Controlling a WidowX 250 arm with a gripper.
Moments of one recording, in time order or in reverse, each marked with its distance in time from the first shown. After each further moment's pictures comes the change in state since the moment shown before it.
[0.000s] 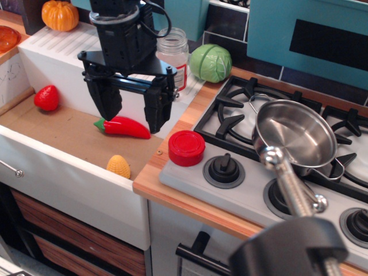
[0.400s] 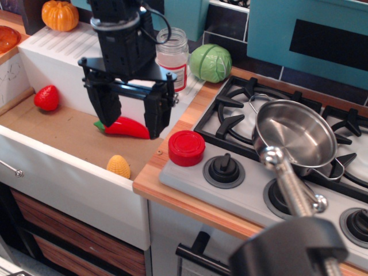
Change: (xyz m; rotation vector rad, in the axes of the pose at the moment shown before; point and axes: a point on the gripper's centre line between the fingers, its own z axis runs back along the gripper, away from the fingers) arm 0.000 0.001 -0.008 -0.002 0.035 0.023
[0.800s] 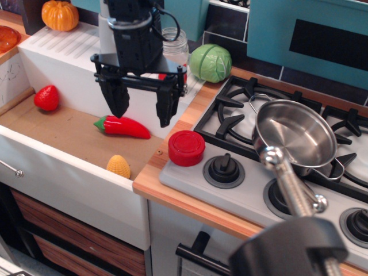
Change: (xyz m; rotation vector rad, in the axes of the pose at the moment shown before) arm 0.030 0.002 -0.015 0.027 -0.032 0.078
